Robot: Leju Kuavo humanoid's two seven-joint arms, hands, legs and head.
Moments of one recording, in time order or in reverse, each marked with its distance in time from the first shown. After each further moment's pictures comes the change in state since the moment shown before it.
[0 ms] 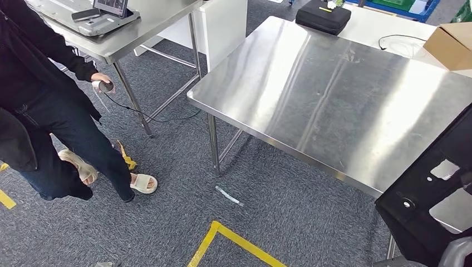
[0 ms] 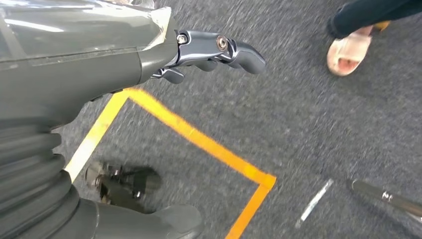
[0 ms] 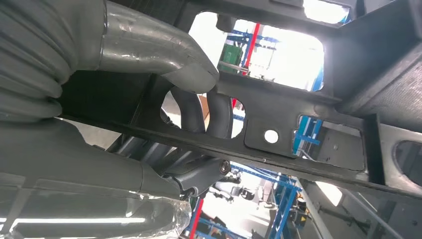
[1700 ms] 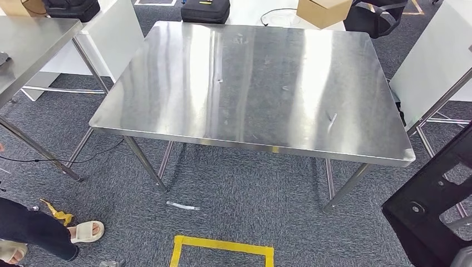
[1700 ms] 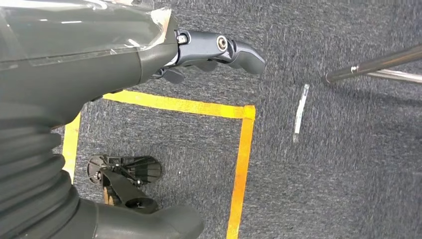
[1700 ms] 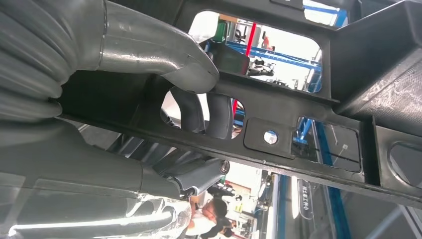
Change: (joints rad) left arm 0.031 -0.024 0.039 -0.061 -0.062 -0.028 0.024; right arm 0.009 0.046 -0.036 -0.027 0.027 0.023 -0.009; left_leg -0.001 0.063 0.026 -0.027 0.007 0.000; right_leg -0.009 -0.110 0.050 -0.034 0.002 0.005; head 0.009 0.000
